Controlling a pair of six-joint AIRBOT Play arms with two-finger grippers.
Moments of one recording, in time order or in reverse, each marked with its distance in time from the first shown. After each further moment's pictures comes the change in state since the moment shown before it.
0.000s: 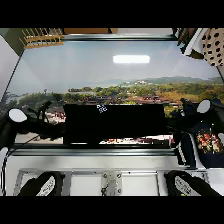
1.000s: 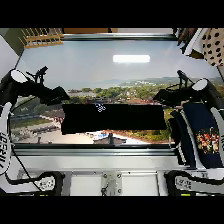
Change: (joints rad) left arm -0.014 -0.441 0.574 -0.007 0.092 0.020; right arm -0.039 -0.298 0.289 0.336 -0.291 -0.256
